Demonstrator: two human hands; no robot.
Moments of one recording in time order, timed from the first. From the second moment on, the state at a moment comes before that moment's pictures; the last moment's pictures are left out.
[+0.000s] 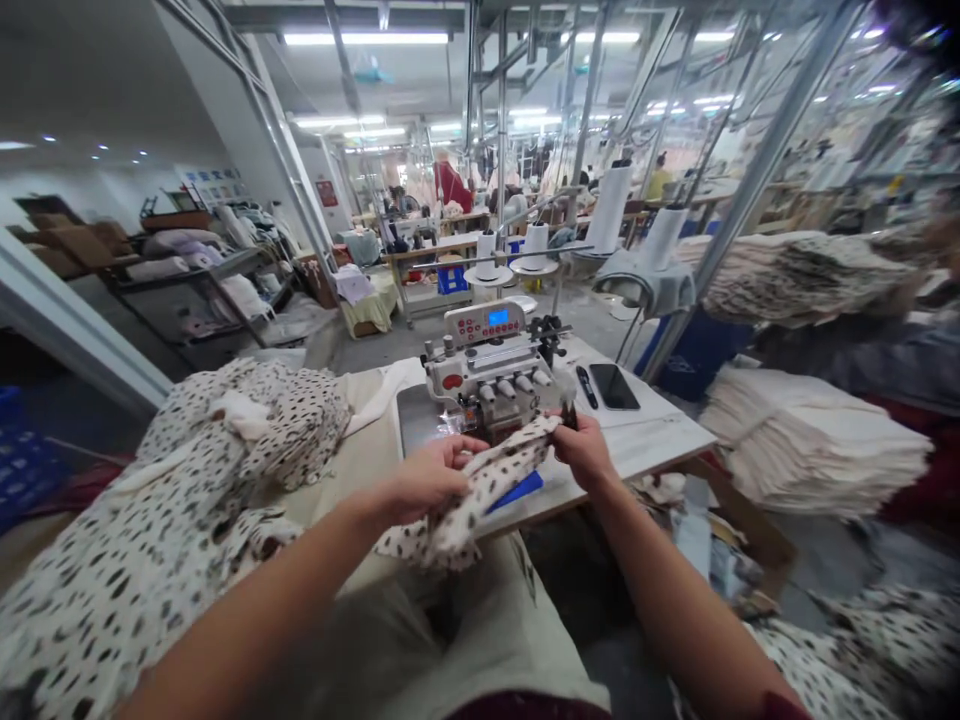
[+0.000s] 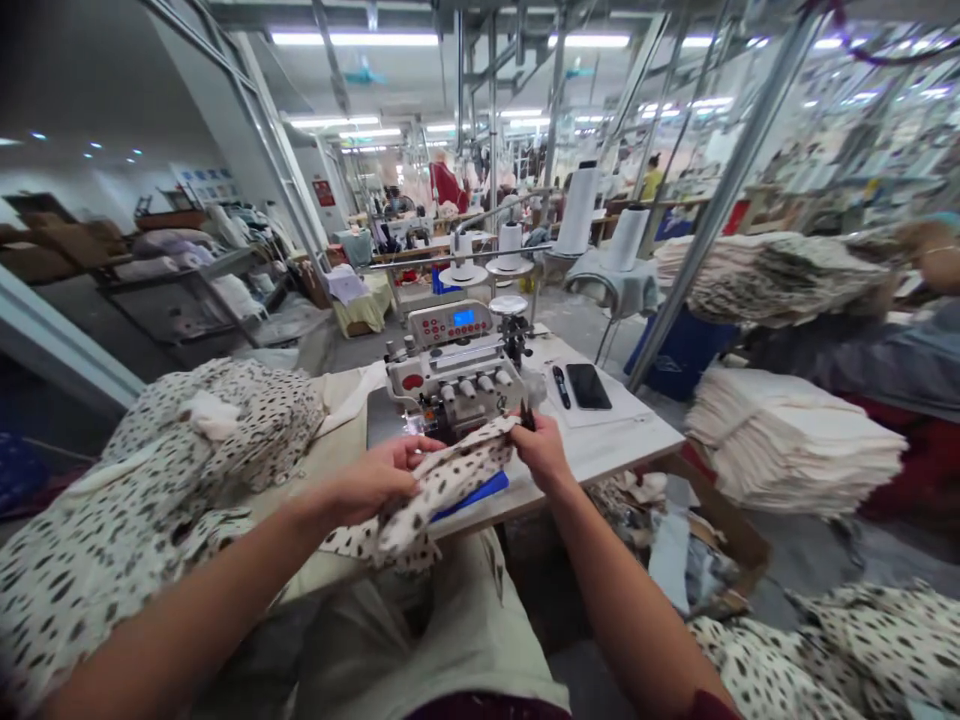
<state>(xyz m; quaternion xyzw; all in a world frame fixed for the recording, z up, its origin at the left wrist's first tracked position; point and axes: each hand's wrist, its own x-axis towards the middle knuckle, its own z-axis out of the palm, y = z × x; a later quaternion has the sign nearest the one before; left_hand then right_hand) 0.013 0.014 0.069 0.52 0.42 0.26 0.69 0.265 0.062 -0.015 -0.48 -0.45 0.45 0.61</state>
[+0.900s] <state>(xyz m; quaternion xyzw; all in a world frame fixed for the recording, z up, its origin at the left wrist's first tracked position) 0.003 -0.045 -0.008 0.66 0.55 0.38 0.35 0.187 0.006 -0.030 -0.34 -0.73 0.47 0.37</state>
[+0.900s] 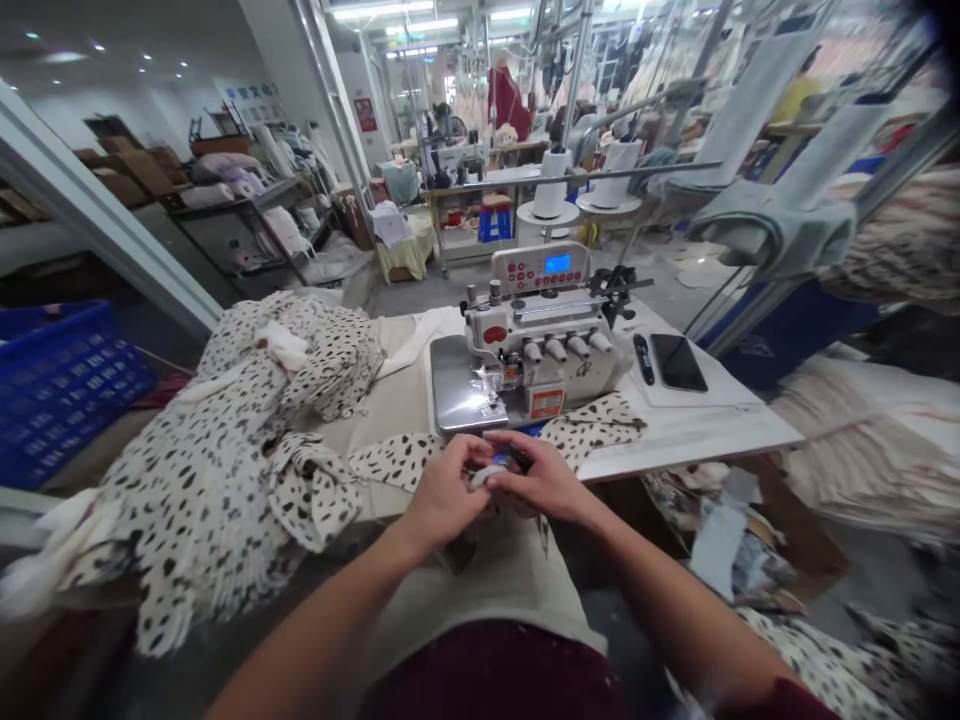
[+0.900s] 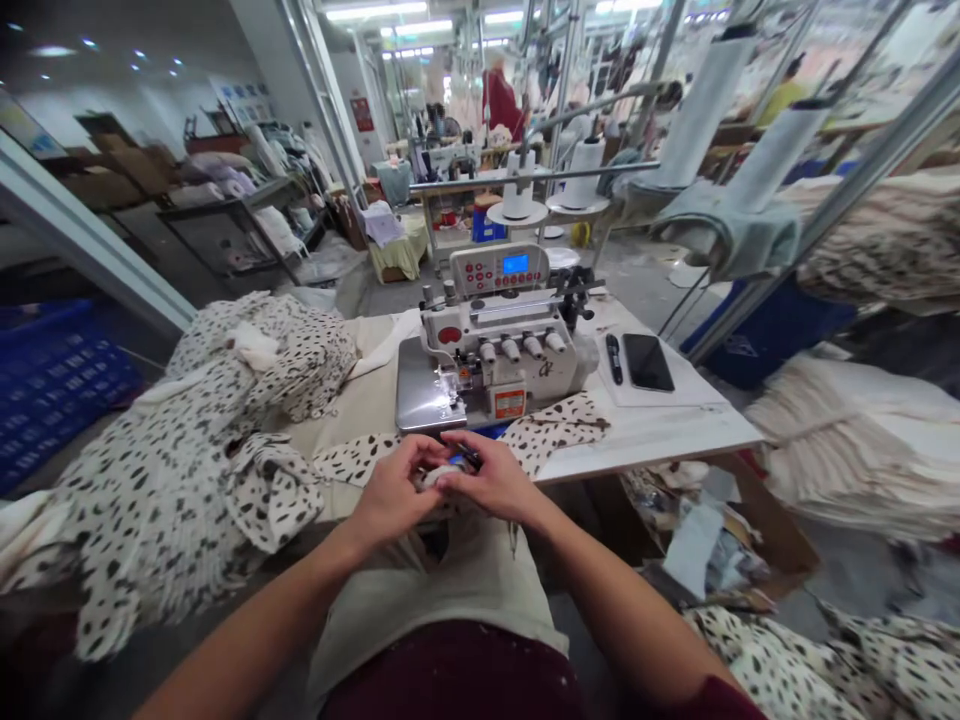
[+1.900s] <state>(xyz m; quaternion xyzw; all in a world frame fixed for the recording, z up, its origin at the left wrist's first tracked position) -0.028 -0.061 -0.045 0.28 0.53 0.60 0.53 0.160 0.001 -0.017 -0.35 -0.61 0.65 0.28</state>
